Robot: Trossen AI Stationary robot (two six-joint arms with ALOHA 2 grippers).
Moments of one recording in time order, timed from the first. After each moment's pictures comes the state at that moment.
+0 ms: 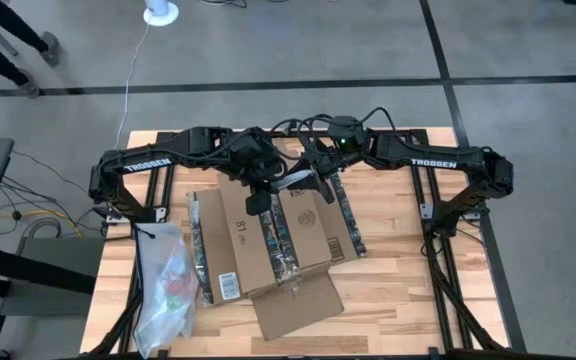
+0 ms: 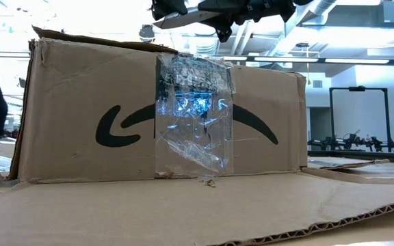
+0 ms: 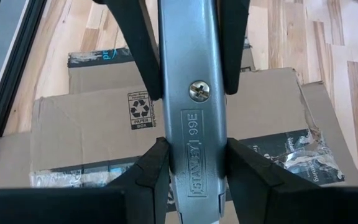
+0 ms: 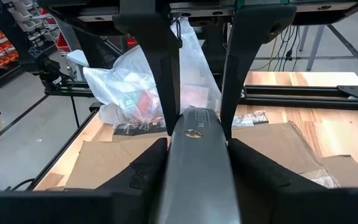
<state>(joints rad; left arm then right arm) 0.15 1.62 1.80 -1.10 0.02 0.00 -0.27 1.53 1.26 -0.08 -0.57 -0.09</state>
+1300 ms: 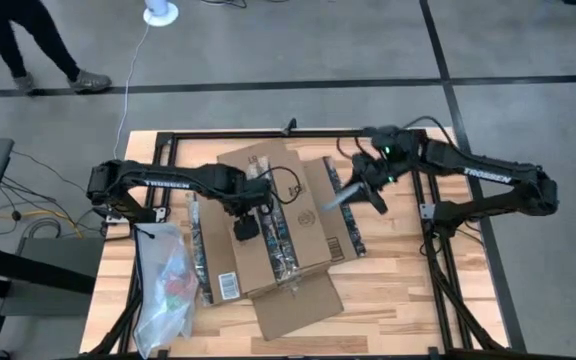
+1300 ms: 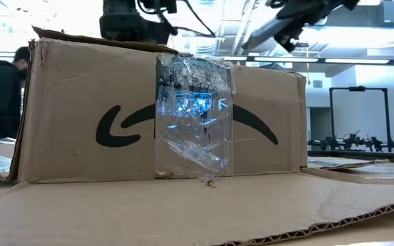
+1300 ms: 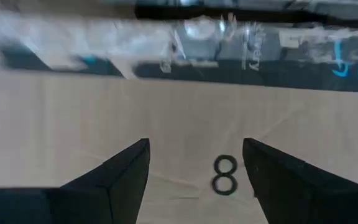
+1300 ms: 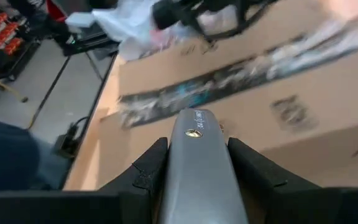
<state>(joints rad) 0.04 1.62 1.33 -1.12 -0.07 -0.30 -0.31 1.08 0.99 -0.56 -0.55 0.03</state>
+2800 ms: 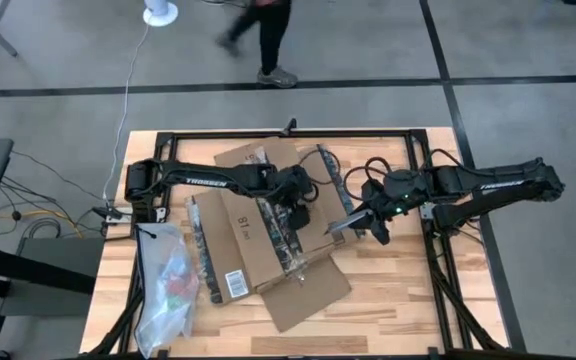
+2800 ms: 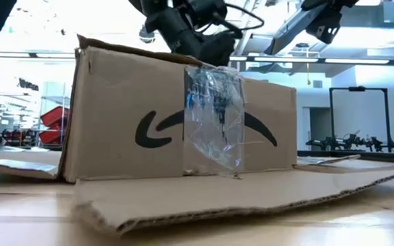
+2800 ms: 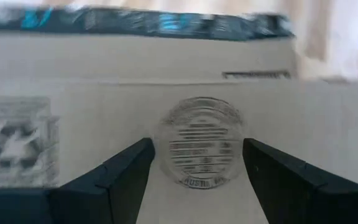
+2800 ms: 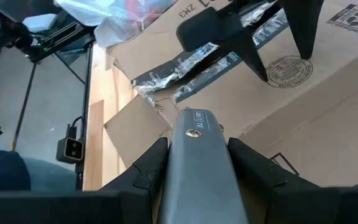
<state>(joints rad) 0.15 1.90 1.47 -0.48 -0.06 -0.22 0.09 0.99 0.94 -0.60 -0.07 0.48</state>
